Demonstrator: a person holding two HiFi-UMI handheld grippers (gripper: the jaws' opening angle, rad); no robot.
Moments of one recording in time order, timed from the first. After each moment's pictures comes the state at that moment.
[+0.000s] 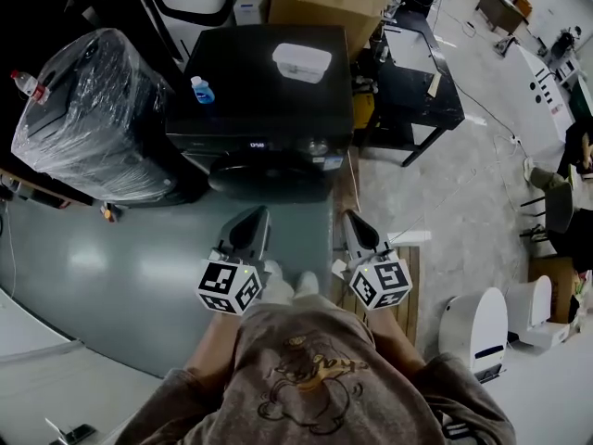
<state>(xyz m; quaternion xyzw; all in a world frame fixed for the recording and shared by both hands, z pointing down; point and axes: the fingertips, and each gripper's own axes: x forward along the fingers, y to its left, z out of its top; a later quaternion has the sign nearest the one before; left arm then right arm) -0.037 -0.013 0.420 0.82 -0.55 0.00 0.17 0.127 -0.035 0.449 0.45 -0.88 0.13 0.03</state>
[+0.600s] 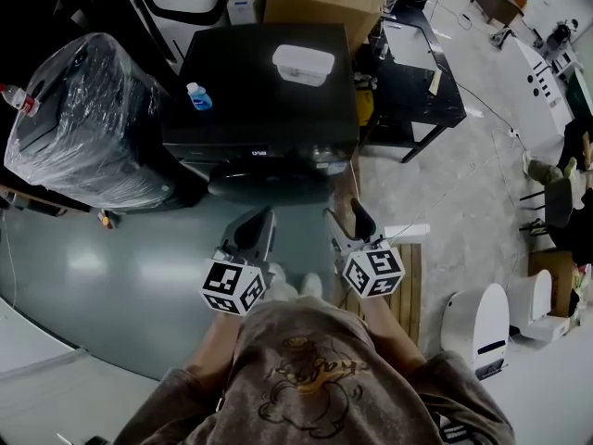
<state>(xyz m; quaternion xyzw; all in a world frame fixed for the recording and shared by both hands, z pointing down) -0.048 -0.049 0.433 0.84 -0.52 0.01 0.17 0.092 -0.083 0.479 0.46 -0.87 0.18 0.05</state>
